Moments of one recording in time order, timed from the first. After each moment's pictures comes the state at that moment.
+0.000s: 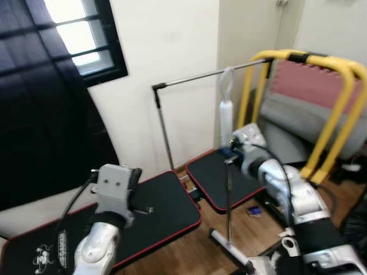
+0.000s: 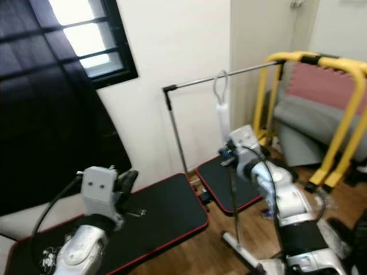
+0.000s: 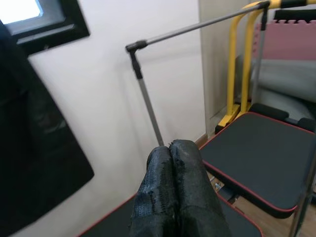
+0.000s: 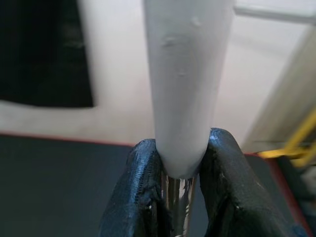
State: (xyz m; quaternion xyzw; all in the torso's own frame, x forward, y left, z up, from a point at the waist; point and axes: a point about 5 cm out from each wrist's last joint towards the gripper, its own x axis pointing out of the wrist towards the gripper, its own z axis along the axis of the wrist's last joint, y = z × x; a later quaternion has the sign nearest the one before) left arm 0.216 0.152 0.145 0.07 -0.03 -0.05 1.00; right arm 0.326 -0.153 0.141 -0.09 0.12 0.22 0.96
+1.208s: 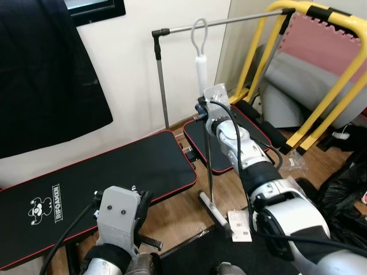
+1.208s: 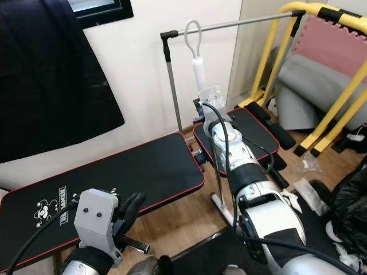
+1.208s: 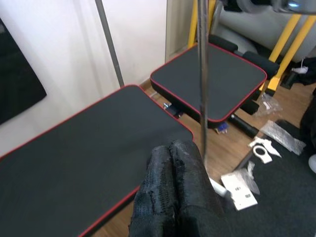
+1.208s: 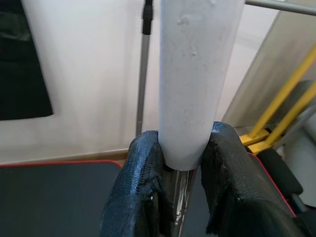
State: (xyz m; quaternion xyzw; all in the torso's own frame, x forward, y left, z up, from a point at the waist) left arm 0.144 0.122 0.155 0.04 0.04 -0.11 0.99; right arm 0.401 -0.097 0.192 -0.10 0.00 0.08 0.99
